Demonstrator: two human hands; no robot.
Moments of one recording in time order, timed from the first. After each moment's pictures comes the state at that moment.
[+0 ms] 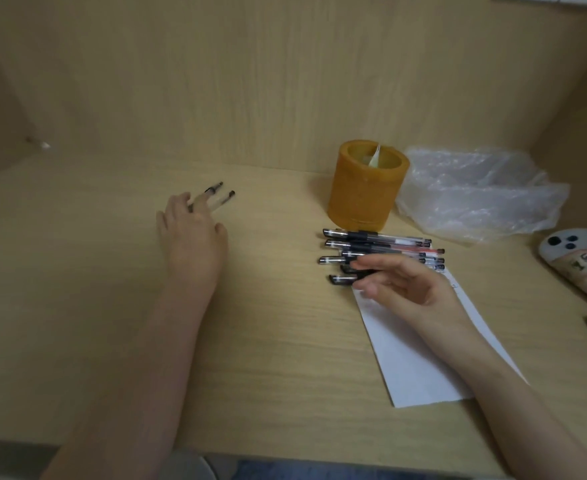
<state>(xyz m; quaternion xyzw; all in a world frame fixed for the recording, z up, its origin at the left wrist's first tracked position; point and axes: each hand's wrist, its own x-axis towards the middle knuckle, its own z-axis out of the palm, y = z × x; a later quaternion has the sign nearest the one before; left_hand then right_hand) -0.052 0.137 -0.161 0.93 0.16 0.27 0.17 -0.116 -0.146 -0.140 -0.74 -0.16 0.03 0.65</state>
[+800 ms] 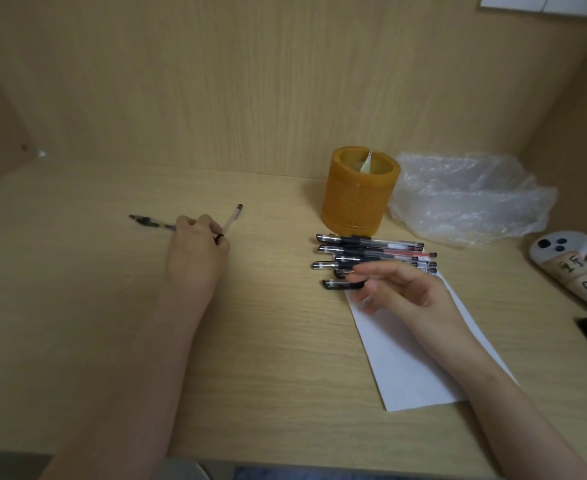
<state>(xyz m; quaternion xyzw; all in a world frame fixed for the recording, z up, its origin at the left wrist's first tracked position) -0.055 0.129 -0.159 0.93 0.16 0.20 0.27 -0.114 -0.151 -0.142 -0.73 -0.15 0.02 0.67</state>
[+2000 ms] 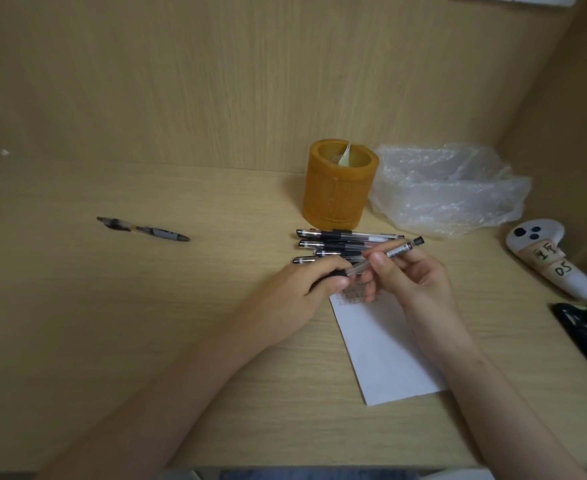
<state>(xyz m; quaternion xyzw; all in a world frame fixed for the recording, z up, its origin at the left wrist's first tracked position) -0.104 0.020 -0.143 0.85 -0.25 -0.02 0.46 -0.105 -0.158 -0.143 -0.65 -0.14 -0.06 0.75</state>
